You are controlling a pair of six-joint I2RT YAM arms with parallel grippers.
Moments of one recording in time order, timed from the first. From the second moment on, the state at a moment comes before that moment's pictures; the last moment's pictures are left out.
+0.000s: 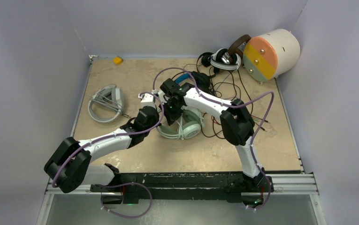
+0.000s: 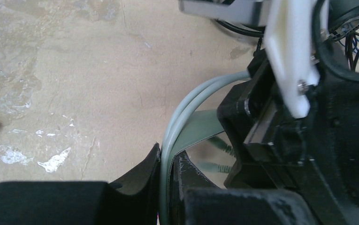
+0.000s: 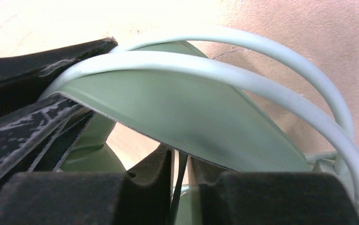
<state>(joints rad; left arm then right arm) -0.68 1.30 0.58 0.18 -0.42 -0.51 0.80 2.15 1.80 -0.88 -0.26 0.10</state>
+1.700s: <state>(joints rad) -0.07 1.52 0.75 -0.21 -0.47 -1.09 0.75 1.53 1.62 -0.73 -0.07 0.13</state>
